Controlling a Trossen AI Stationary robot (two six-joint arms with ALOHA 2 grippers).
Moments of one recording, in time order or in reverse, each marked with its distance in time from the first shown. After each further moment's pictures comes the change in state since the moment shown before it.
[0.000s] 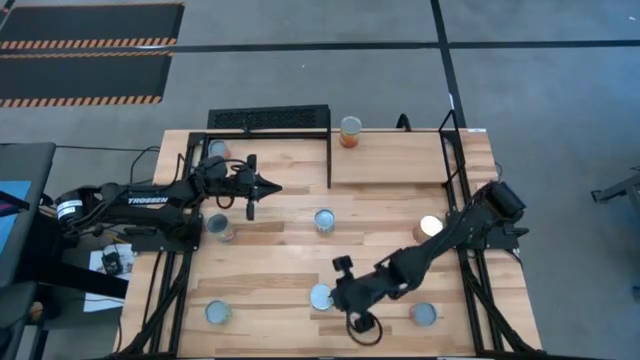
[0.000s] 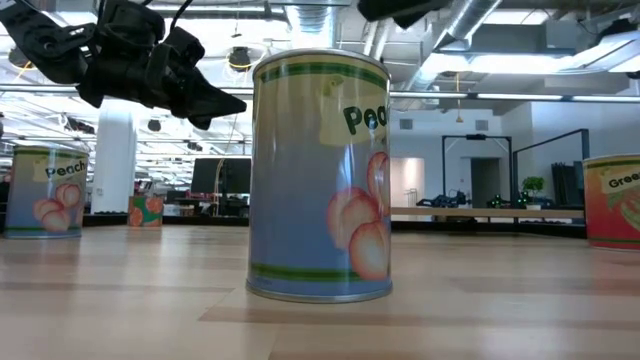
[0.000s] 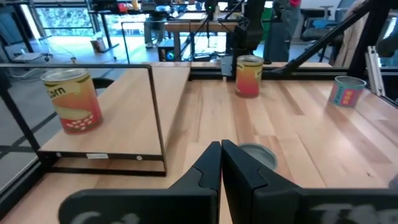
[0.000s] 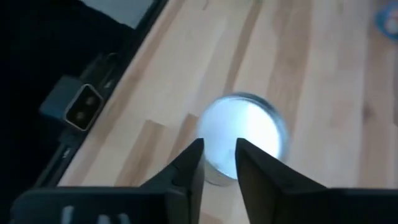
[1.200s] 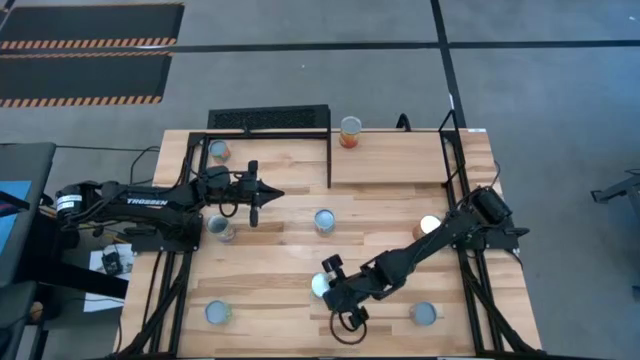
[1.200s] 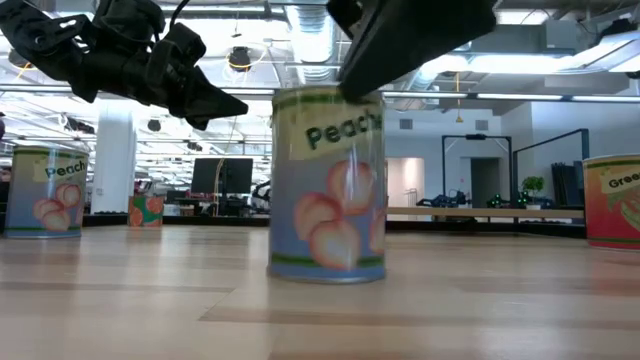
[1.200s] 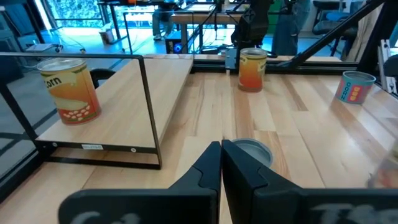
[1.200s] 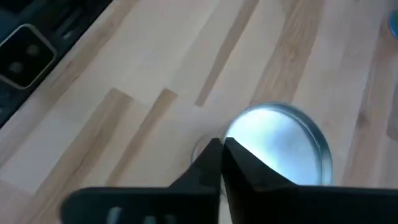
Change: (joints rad) left arm -0.133 0.000 0.000 -0.023 -0.177 -0.032; right arm -0.045 0.103 0.045 -0.072 0.001 -0.189
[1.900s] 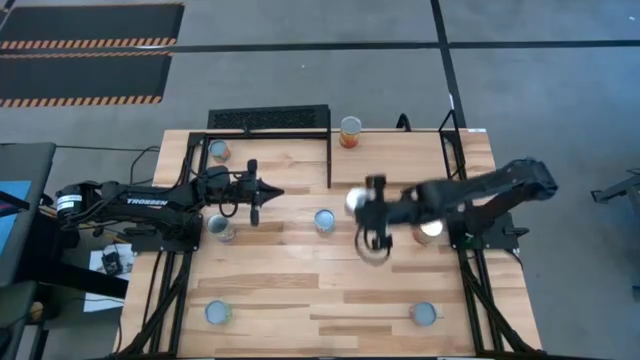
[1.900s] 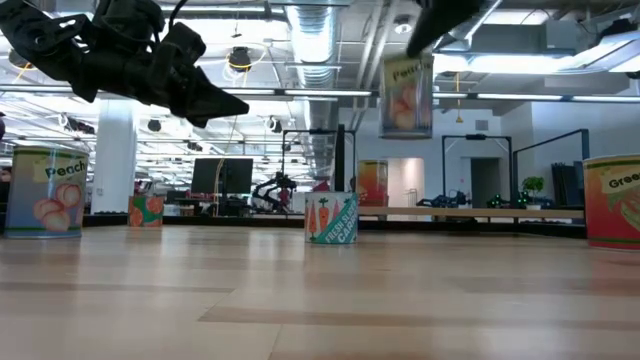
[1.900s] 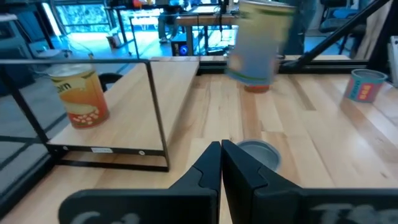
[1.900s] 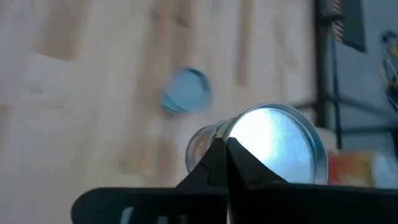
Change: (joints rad) left arm -0.001 0.000 0.000 0.011 -0.032 0.029; right arm -0.287 -0.480 -0.050 -0.474 0.239 -0.024
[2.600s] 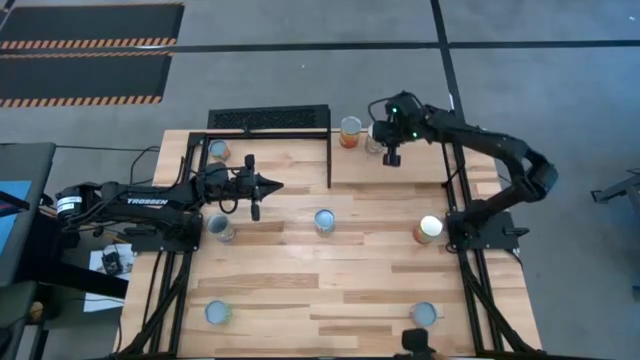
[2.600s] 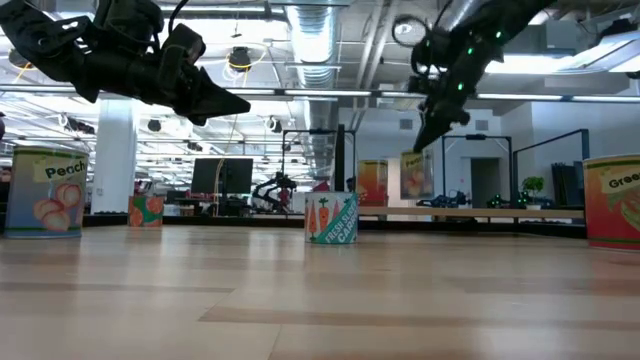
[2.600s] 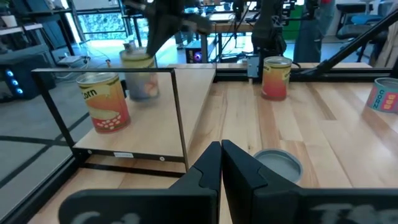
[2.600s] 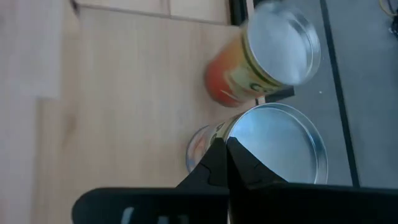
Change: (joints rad) left arm 0.040 0.000 0.000 0.031 -0.014 0.003; right arm -0.938 0.020 -0.225 0.325 -0.503 -0.602
